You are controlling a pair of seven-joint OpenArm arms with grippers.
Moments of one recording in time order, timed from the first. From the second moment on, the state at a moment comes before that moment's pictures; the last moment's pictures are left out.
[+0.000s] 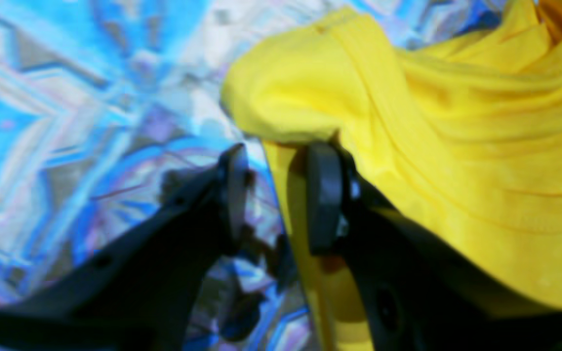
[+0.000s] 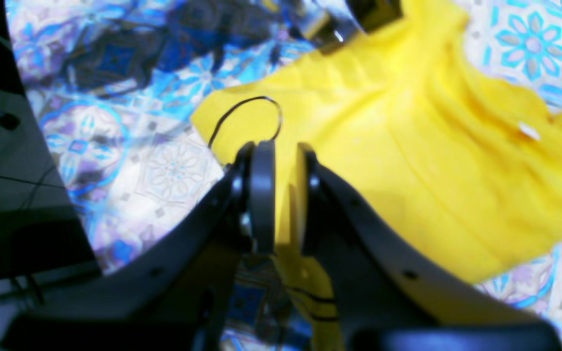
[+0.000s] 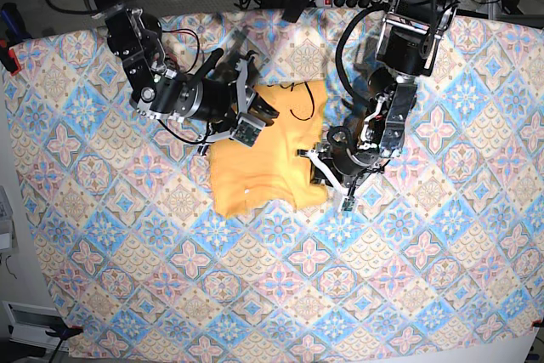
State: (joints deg) left arm -12.4 -6.7 14.0 56.1 -20.7 -11.9 27.2; right arm -5.2 15.5 -20.9 99.6 15.8 39.4 -40.9
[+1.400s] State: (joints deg) left arm 14.0 -16.8 -7.3 89.4 -20.9 -12.3 38.0; right arm 6.9 -1.2 -30.3 59.0 15.6 38.6 -31.0
